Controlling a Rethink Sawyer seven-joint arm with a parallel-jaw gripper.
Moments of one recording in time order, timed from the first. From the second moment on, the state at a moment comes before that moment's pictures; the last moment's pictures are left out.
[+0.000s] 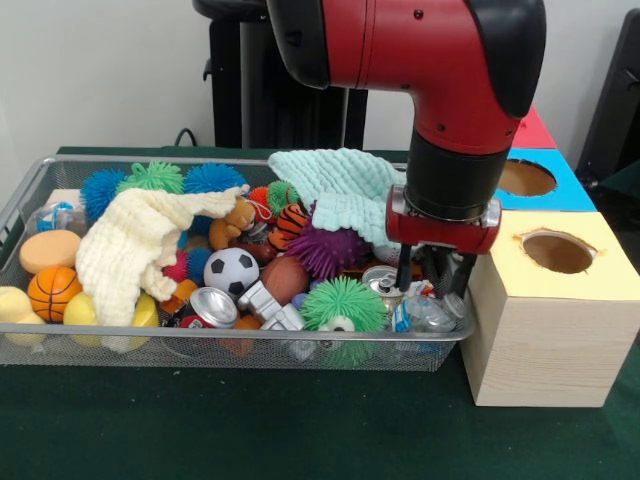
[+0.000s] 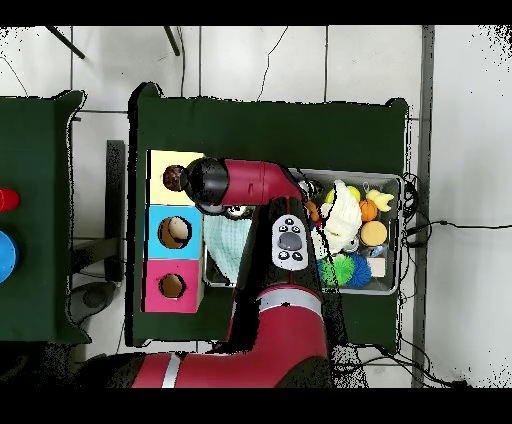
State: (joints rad) arm -0.07 -0.38 -0.02 1.30 -0.01 0.69 1.86
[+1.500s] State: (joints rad) arm -0.05 -0.20 -0.07 1.01 -0.01 0.93 1.86
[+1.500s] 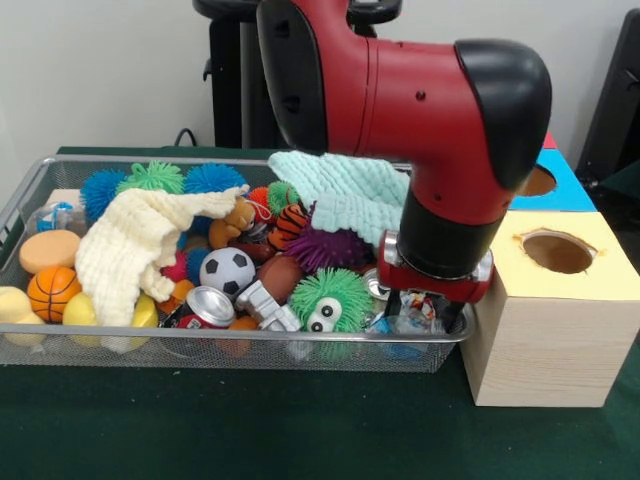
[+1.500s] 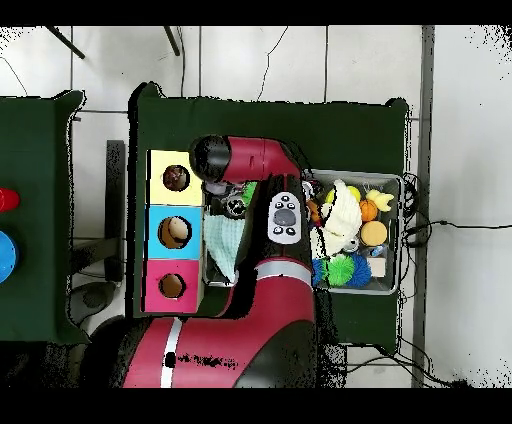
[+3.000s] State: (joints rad) arm -0.12 -0.32 -0.02 1.16 -0.05 0.89 1.86
